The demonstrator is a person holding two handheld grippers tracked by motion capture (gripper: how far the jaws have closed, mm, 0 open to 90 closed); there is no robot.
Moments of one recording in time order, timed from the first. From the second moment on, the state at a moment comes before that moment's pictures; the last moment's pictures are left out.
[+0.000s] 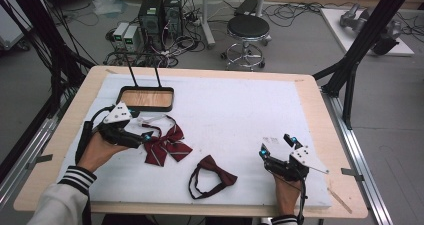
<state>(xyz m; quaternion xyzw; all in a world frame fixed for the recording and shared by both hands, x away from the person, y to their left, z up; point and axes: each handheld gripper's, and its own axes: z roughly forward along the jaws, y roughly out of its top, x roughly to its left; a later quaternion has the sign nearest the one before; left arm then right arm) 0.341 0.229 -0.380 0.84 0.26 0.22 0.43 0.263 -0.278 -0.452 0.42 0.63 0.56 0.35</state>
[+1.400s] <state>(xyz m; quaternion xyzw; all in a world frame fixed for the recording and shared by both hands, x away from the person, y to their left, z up) 0.386 0.150 -0.407 0.95 0.20 0.09 0.20 0.262 -0.281 -0.453 0.42 0.61 0.57 0.35</state>
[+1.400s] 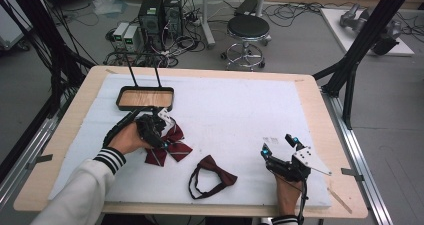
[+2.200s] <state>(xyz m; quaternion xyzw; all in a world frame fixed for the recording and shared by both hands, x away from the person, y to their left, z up) 0.391 0.157 -0.411 0.94 0.26 0.05 0.19 0.261 -0.281 -0.453 0.42 0.61 0.57 0.35</state>
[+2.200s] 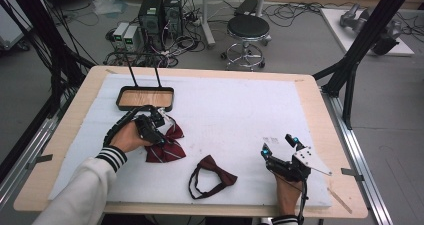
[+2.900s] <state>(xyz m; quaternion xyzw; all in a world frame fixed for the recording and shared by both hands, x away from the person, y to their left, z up) 0.381 0.180 -0.369 0.89 0.28 0.13 0.33 0.262 -0.281 -0.453 0.42 0.61 0.57 0.35</state>
